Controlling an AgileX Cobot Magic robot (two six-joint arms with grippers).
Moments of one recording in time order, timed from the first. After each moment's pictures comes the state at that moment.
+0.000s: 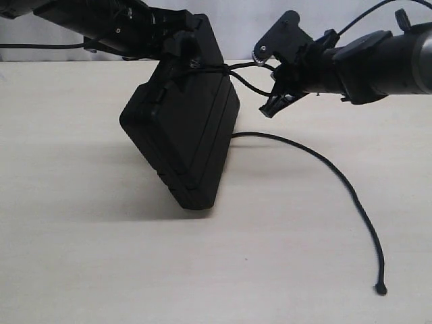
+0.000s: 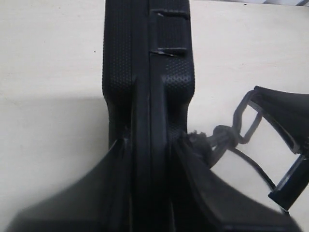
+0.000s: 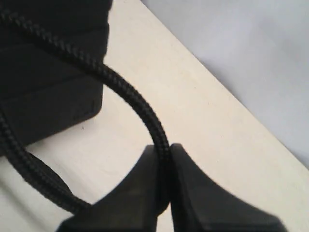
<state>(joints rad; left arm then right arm) -0.41 1.80 -1.39 -0.49 0.48 0.08 0.44 1.90 -1.18 1.19 -0.03 -1.79</state>
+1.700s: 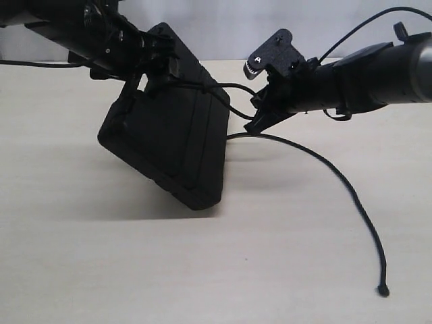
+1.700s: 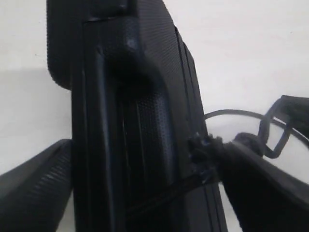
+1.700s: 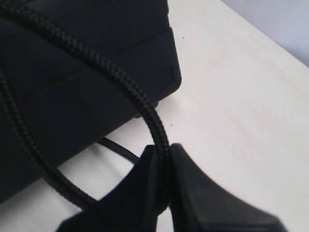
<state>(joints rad) -0.41 1.79 -1.33 -0.29 0.52 -0.03 0.44 1.92 -1.15 1.32 0.18 -1.79</state>
